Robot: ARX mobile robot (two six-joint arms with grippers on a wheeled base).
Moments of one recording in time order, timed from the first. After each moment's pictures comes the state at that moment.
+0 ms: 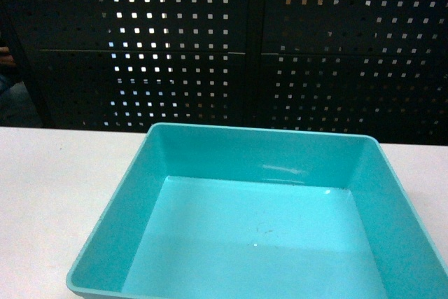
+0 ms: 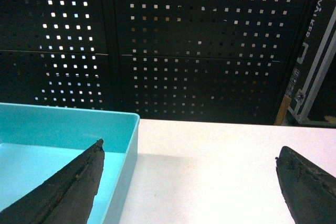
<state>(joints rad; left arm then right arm) 0.00 0.01 0.02 0.00 0.00 0.00 0.00 0.00 0.01 0.00 0.00 0.00</state>
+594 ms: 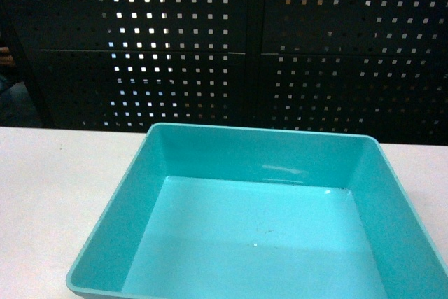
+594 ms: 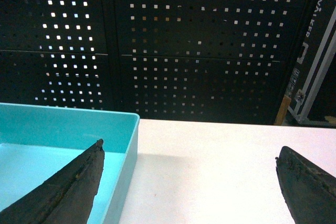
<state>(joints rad) 0.00 0.01 0.02 0.00 0.00 0.00 0.00 0.00 0.01 0.00 0.00 0.00</state>
